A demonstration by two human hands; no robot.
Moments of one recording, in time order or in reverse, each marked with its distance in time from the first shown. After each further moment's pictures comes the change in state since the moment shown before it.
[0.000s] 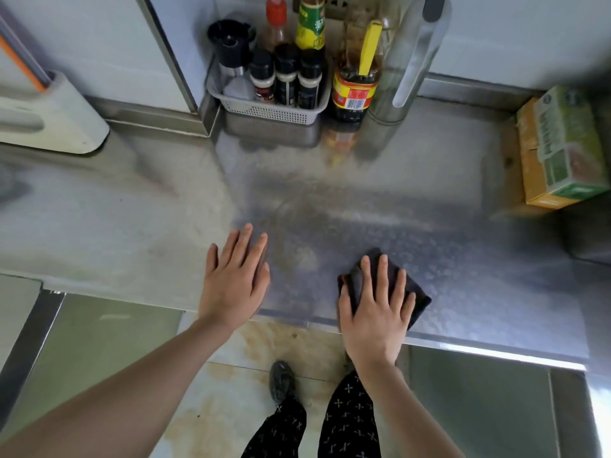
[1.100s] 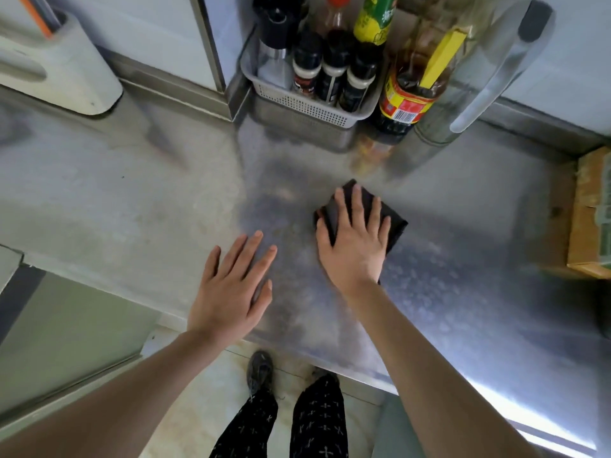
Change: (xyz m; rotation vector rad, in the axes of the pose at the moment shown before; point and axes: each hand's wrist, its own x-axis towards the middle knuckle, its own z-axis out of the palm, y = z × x) left_hand 0.000 -0.006 0.004 -0.030 0.004 -0.001; right_hand 0.136 -0.081 -0.002 0.022 -0.056 -0.342
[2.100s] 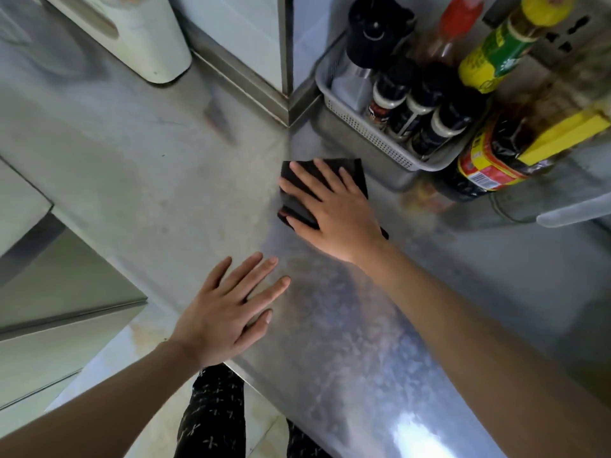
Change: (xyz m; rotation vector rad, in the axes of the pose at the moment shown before) left_hand 0.000 0.001 0.002 0.017 0.080 -0.017; right_hand 0.120 -0.049 0.002 -0.088 -0.111 -1.016
